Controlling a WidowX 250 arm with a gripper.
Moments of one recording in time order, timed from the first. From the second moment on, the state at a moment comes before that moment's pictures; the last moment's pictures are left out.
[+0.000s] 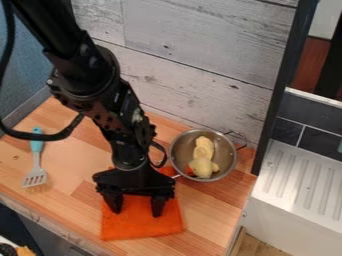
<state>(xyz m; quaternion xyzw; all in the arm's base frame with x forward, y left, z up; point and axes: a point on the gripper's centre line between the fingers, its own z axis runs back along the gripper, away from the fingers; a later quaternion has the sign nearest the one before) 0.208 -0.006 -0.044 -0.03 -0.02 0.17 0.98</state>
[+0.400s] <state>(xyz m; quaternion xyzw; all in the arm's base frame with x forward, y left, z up) 0.209 -0.053 -0.042 -0.06 -0.01 0.11 0.99</state>
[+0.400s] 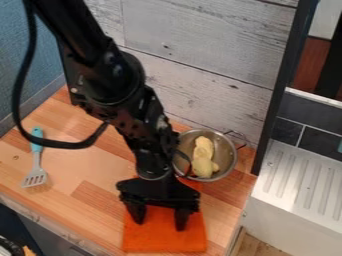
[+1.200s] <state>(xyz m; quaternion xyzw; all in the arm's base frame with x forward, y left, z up) 0.214 -0.078 -0.025 -0.09 0.00 0.07 0.99</state>
